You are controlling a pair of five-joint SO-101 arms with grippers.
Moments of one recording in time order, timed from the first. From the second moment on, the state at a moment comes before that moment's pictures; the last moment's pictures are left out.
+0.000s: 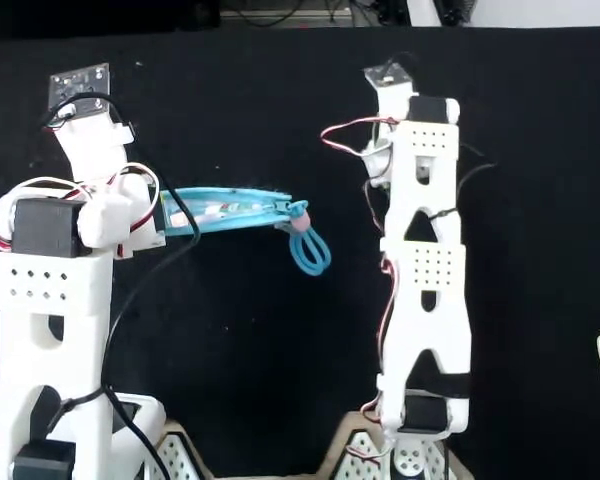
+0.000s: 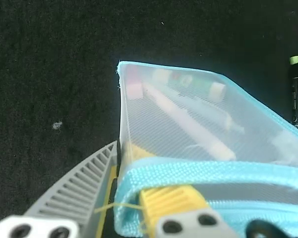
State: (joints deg) left arm -0.7 -32.0 5.1 94.0 13.9; right arm 4.3 72.0 -79.6 99.5 19.2
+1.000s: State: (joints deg) left arm -0.7 -32.0 5.1 94.0 13.9; right arm 7.7 66.9 -83.0 99.5 17.5
